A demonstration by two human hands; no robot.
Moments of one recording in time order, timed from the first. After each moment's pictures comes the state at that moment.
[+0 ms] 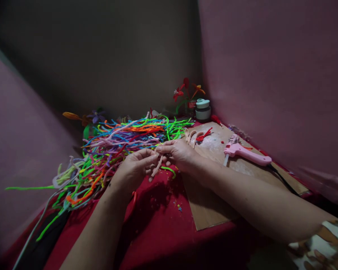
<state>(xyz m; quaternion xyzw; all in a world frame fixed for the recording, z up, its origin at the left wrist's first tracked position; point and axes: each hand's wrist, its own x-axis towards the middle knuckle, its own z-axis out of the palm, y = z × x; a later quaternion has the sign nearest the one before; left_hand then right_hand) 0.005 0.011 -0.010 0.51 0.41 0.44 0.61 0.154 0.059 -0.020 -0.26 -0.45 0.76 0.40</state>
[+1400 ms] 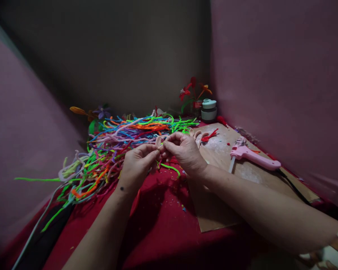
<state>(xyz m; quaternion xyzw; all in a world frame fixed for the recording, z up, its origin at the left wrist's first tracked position) 0.018 0.007 -0.004 0.55 0.52 0.53 0.39 0.150 0.040 -0.012 -0.26 -0.53 0.59 0.55</state>
